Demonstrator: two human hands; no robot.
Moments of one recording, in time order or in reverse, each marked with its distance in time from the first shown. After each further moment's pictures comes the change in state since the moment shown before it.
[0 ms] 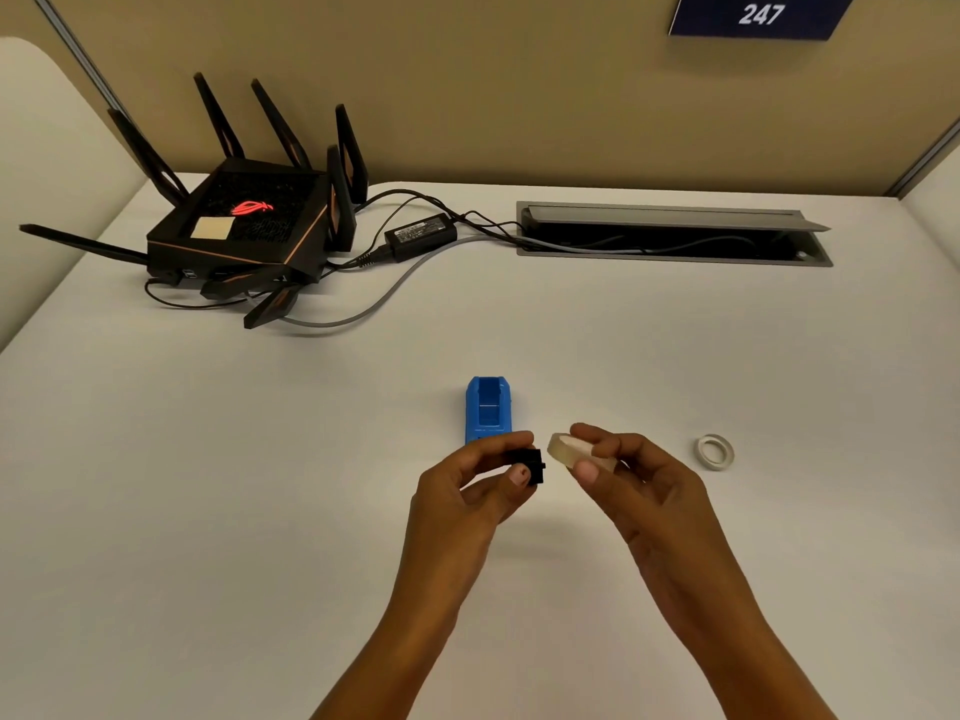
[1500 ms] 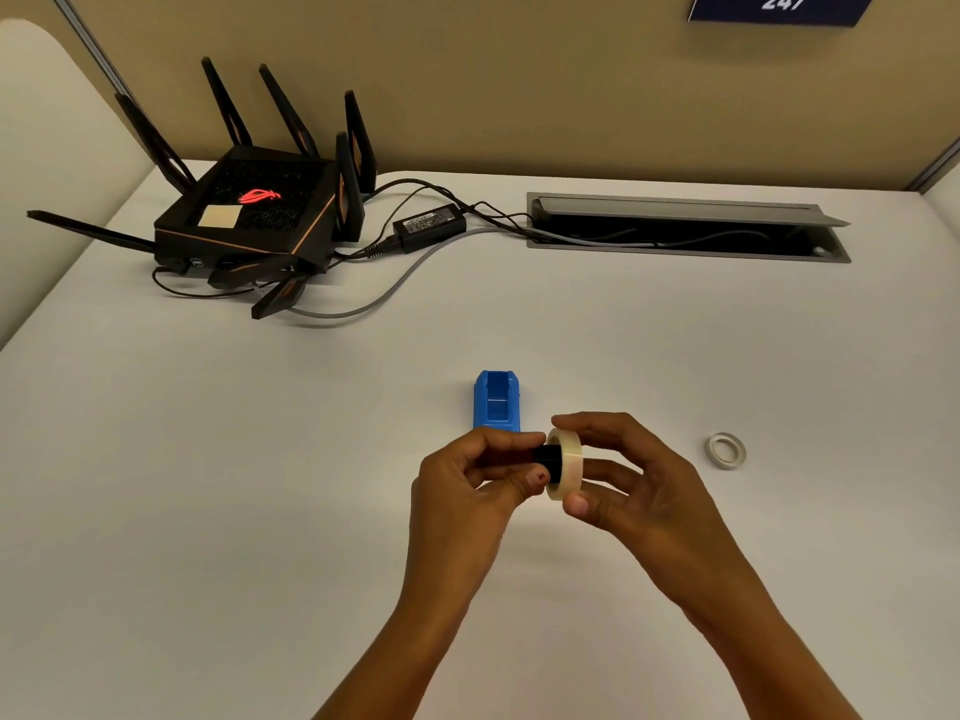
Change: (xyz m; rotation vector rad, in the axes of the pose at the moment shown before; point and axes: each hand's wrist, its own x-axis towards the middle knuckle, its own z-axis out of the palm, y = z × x) left_hand 0.007 -0.004 -0.002 0.112 0.073 0.157; right_hand 0.006 -0.007 0.003 -0.229 -0.265 -0.157
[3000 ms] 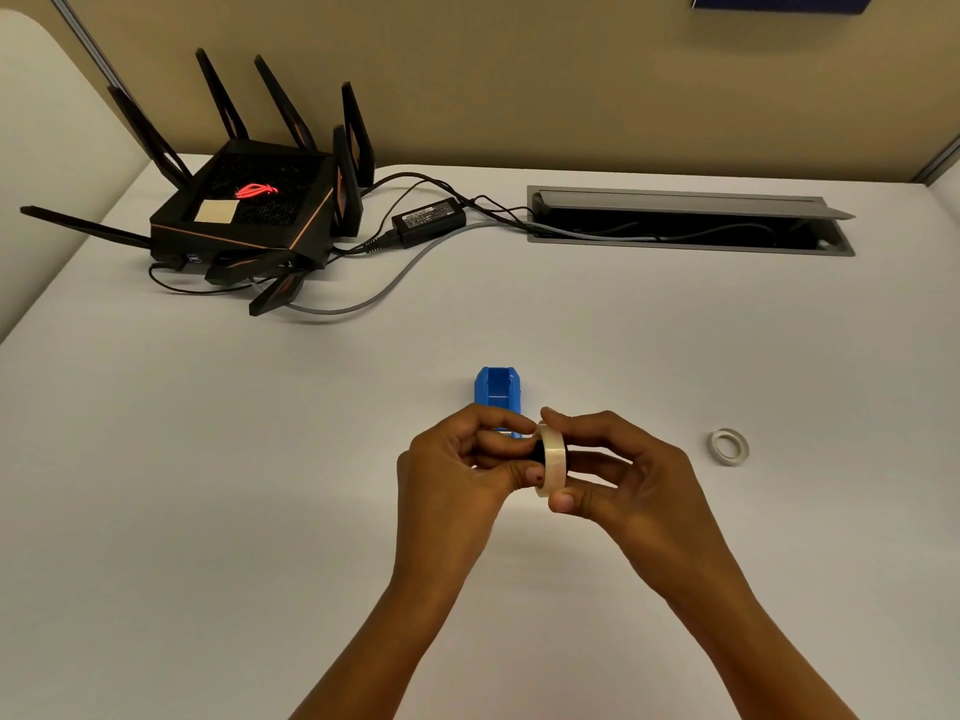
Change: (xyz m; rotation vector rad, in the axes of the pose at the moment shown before) left_hand 0.012 0.004 -0.007 0.150 0.022 0.111; right_hand 0.009 0.000 0.010 -0.015 0.056 -0.024
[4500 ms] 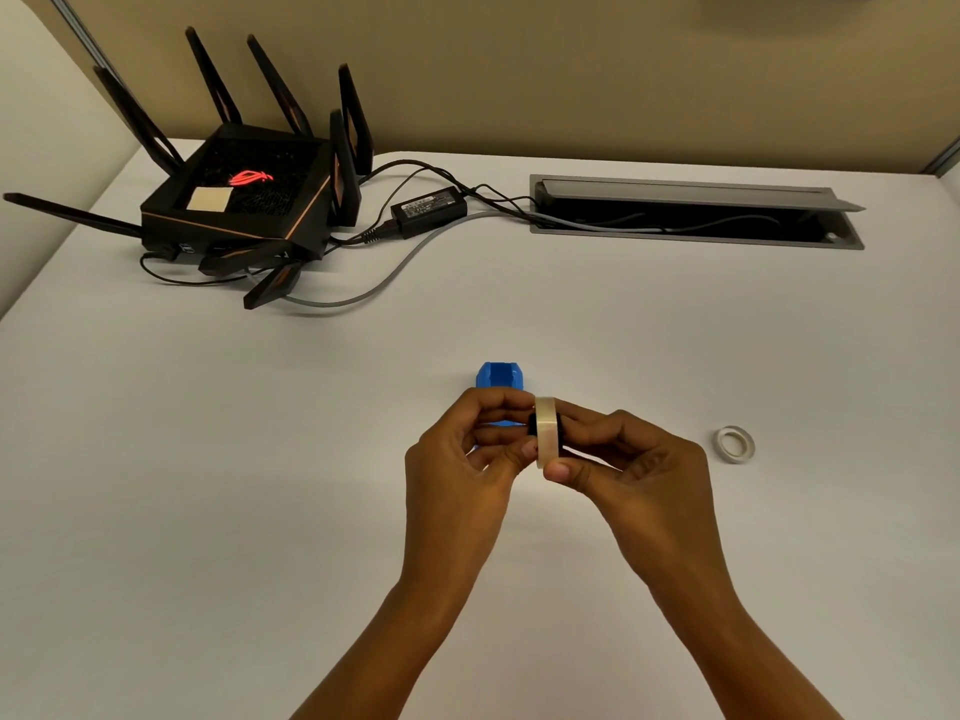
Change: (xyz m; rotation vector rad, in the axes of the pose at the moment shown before) left_hand 0.002 0.003 0.002 -0.102 0.034 -0.013; right_hand 0.008 0.006 0.012 0.040 0.246 -0.027
